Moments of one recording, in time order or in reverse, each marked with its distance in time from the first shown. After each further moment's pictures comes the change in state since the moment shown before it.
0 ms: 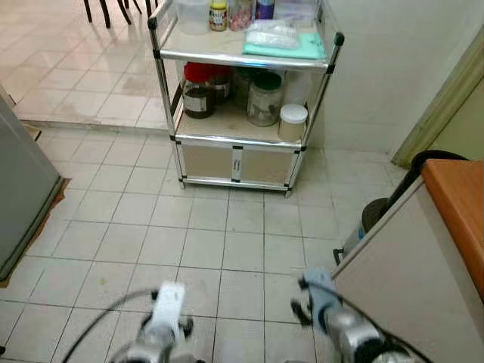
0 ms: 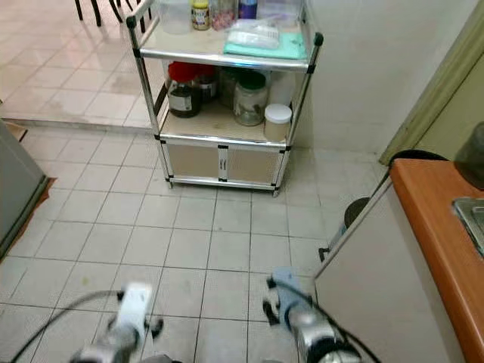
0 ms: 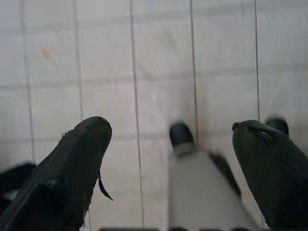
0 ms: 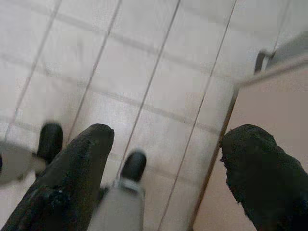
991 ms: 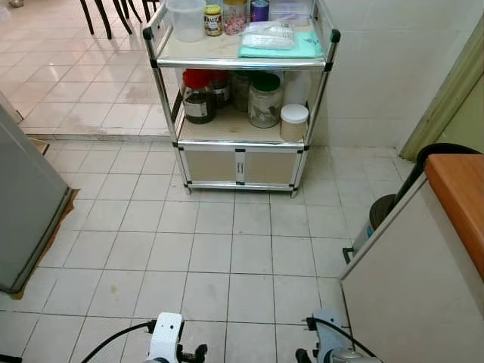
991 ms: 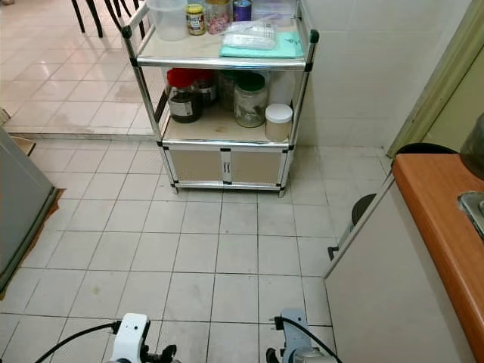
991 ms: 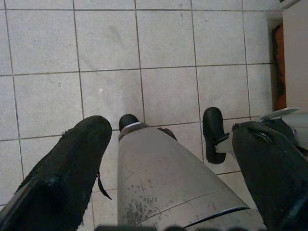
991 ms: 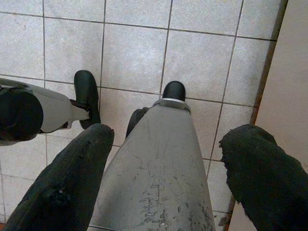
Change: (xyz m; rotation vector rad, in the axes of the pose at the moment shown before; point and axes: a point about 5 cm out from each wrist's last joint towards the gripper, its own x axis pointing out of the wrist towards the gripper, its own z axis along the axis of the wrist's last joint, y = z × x) left arm -0.024 -0.017 -0.062 -0.133 0.027 -0.312; right arm -0.014 0.022 -0.080 0.220 0.329 0.021
